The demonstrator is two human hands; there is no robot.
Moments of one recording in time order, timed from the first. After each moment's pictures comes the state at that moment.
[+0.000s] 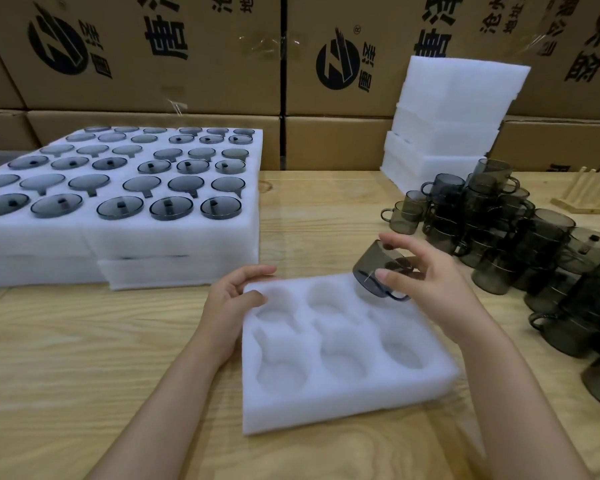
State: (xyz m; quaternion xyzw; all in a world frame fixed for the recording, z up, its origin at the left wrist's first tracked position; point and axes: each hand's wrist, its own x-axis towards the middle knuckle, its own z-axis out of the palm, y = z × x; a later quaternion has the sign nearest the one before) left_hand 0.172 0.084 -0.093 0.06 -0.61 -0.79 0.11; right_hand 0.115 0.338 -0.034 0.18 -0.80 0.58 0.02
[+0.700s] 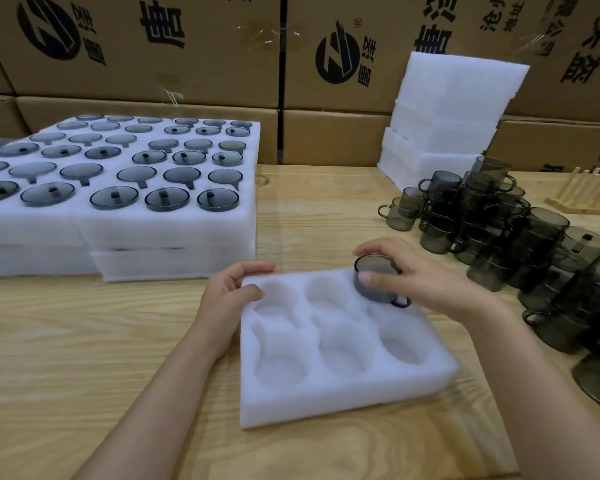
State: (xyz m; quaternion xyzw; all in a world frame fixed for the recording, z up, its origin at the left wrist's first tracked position) left_hand 0.175 0.087 -0.088 0.08 -0.62 -0.77 0.11; right_hand 0.101 0.339 -0.021 0.29 -0.87 0.39 -0.11
